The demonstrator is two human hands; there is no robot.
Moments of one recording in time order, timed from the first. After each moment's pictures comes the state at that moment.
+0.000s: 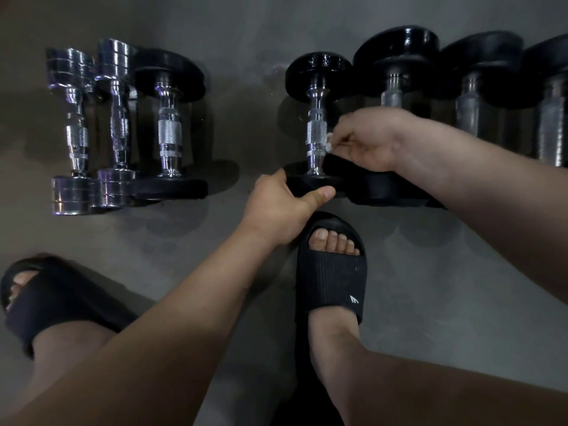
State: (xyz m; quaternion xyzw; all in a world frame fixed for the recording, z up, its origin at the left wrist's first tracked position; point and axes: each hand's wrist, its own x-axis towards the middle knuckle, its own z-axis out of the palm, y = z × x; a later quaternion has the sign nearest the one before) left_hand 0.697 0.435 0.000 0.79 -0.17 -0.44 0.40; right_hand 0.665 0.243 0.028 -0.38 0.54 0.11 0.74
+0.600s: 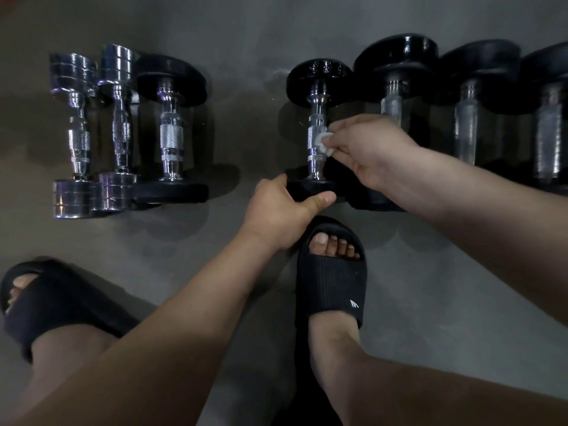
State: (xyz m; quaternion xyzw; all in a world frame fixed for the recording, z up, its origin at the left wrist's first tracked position) left_hand 0.699 0.437 -0.012 0.80 -0.17 -0.43 0.38; right_hand 0.660 0.266 0.035 -0.48 0.57 -0.01 0.66
